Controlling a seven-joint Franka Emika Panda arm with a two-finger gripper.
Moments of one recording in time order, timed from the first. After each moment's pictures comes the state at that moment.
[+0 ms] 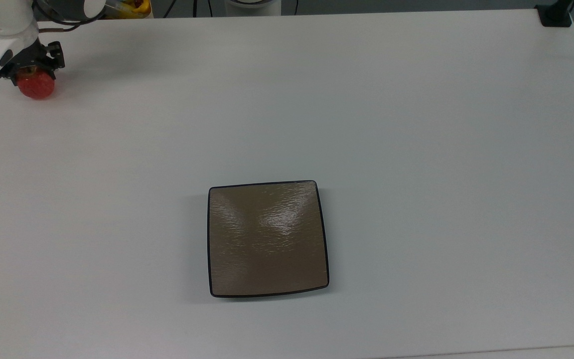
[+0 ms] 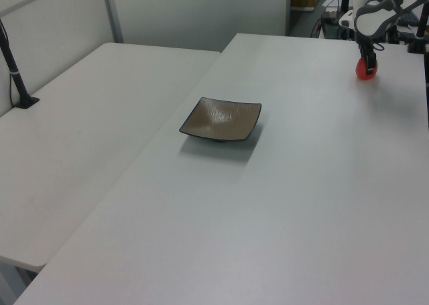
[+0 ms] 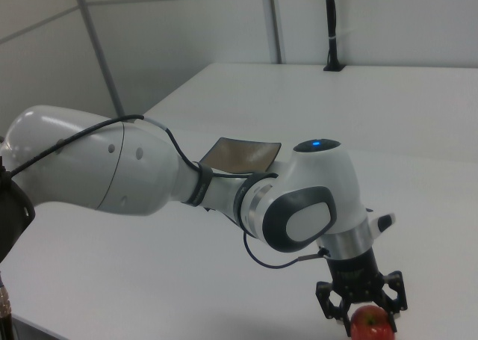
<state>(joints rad) -0.33 0.35 -0.27 -1.90 -0.26 2.30 -0.88</state>
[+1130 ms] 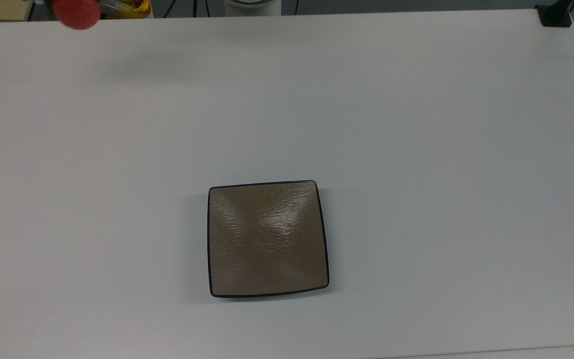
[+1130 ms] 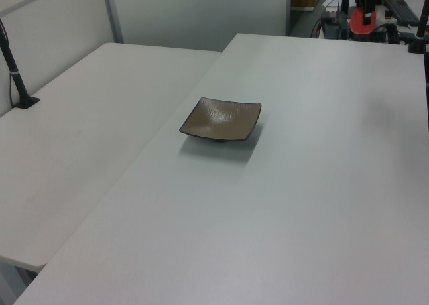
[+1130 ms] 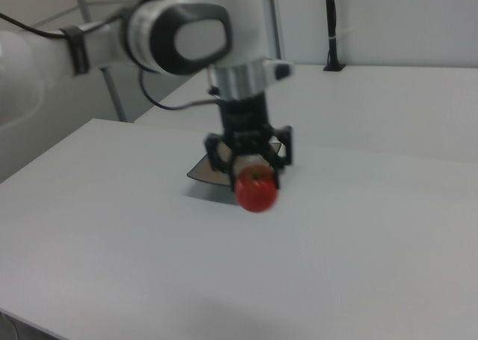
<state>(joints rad) -0.06 0.01 -0.26 -1.66 -0.11 1.61 -0.79</state>
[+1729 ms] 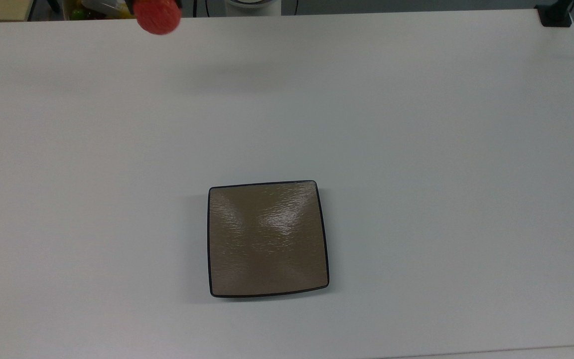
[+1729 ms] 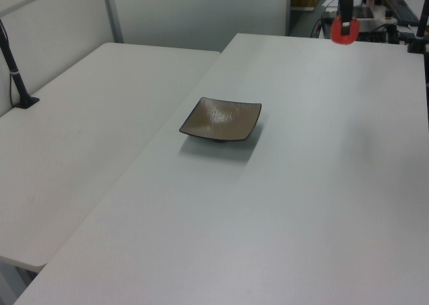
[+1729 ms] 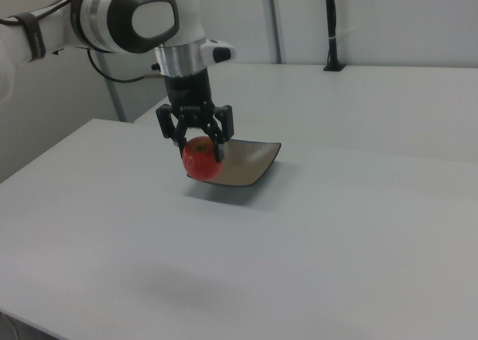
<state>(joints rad) 0.16 0.00 -0.26 -1.64 -0.04 1.58 -0.34</state>
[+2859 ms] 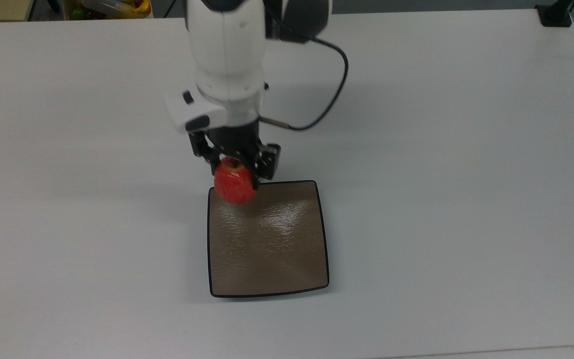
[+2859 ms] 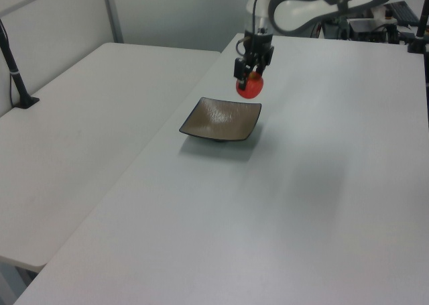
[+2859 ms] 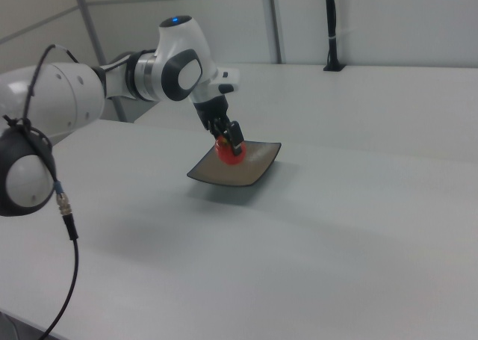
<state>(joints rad) 0.25 0.54 -0.18 -1.32 0.03 2.05 0.37</state>
